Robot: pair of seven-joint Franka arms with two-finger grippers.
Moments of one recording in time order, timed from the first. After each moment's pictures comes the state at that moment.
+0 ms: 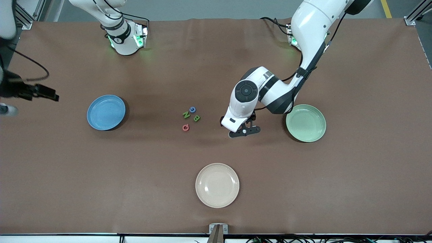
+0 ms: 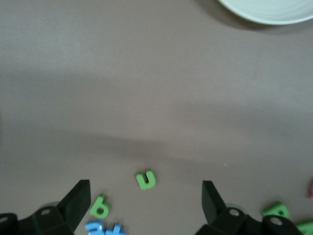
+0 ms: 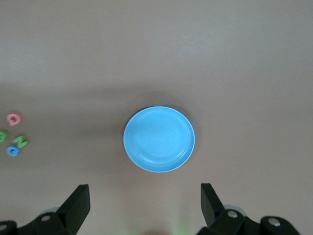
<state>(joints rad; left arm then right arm) -0.43 0.66 -0.32 -1.59 0.18 2.19 -0.98 -0.01 0.12 -0.09 -1.62 0.02 1.56 -0.05</state>
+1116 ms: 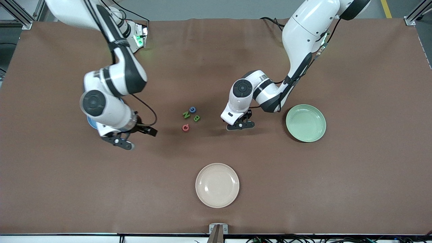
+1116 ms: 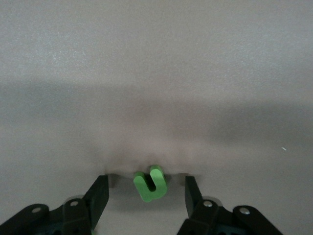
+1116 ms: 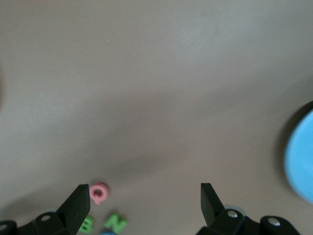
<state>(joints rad) -0.45 0.69 -0.31 -1.81 0.27 2.47 -1.02 0.44 0.40 -0.08 -1.78 0.12 2.13 0.74</state>
